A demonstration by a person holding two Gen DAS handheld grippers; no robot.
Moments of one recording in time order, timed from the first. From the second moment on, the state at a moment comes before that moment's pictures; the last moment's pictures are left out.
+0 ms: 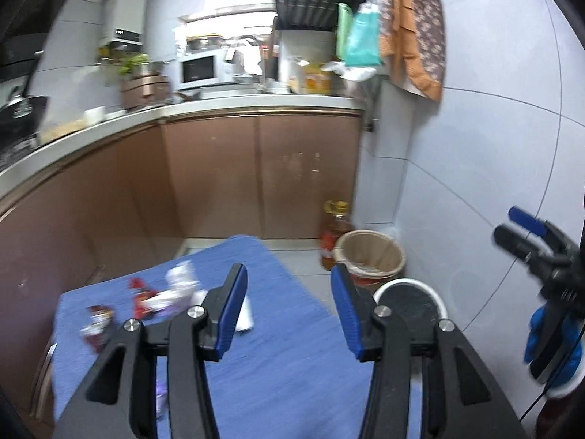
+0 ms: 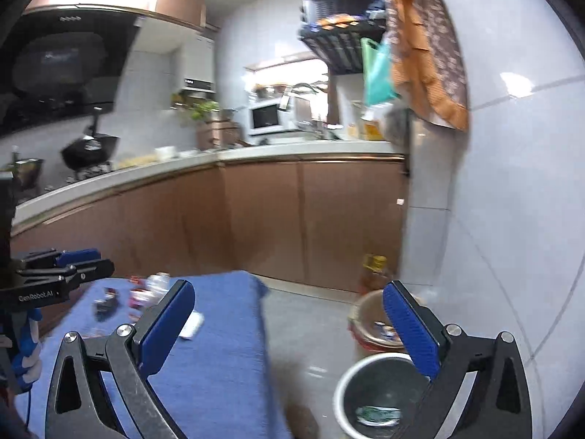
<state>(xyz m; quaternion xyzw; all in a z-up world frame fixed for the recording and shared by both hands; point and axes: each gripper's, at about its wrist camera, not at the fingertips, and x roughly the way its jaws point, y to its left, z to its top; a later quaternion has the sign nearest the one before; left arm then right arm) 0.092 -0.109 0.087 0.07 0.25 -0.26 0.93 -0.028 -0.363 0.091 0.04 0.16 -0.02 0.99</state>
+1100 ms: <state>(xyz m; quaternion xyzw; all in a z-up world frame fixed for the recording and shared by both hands) 0.272 -0.020 -0.072 0.08 0.44 -0.26 0.86 0.165 -0.260 -0.041 0.10 0.35 0.18 0.92</state>
